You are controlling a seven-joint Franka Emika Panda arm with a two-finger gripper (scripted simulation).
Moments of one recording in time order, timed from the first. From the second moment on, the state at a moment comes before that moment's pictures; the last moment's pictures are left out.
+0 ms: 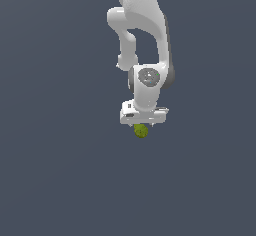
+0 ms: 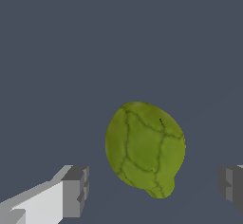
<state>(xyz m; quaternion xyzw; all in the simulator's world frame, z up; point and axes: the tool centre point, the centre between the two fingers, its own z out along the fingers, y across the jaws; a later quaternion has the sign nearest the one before) -0.019 0.064 0.072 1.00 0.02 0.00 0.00</state>
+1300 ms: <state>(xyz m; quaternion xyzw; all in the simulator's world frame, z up) -0.017 0.068 0.045 1.00 0.02 0.00 0.00</state>
